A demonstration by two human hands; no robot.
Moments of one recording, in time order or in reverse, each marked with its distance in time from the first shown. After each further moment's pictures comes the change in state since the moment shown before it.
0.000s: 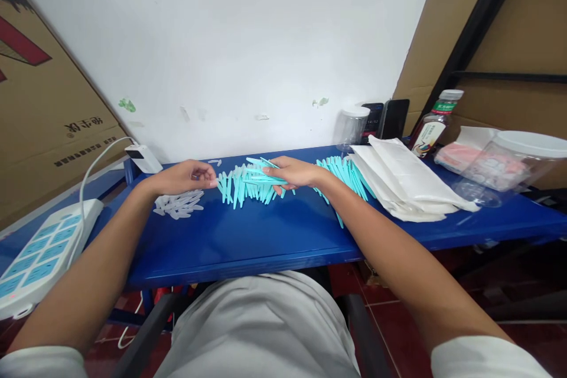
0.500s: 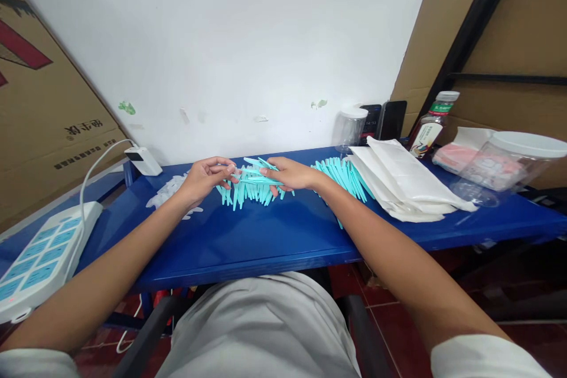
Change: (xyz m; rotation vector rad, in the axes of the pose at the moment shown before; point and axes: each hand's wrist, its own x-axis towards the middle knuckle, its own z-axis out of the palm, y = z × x) left_hand 0.028 0.025 0.066 -0.723 0.453 0.070; right_hand 0.003 -0.002 0.008 0.000 0.087 0.003
